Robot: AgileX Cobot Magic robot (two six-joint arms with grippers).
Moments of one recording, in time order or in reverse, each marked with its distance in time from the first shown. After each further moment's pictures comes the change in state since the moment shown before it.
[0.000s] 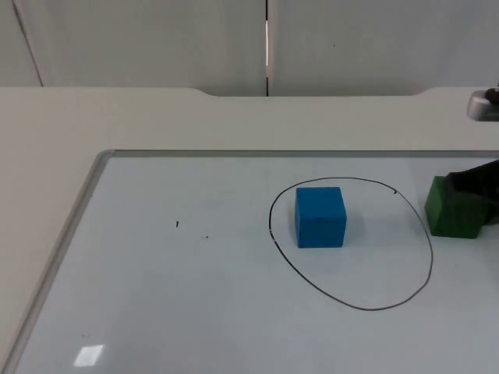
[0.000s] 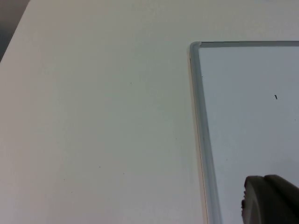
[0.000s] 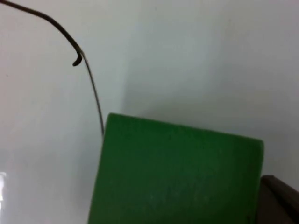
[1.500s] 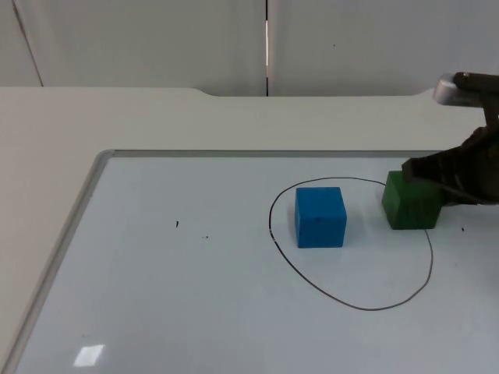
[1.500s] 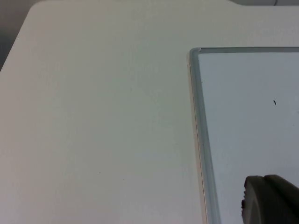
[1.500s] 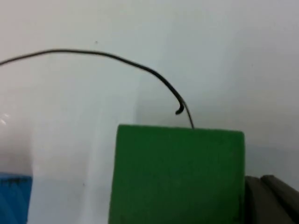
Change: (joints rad) right arm 0.101 0.001 0.000 0.018 -0.139 0.061; left arm 0.000 -0.033 0.000 0.000 0.000 0.001
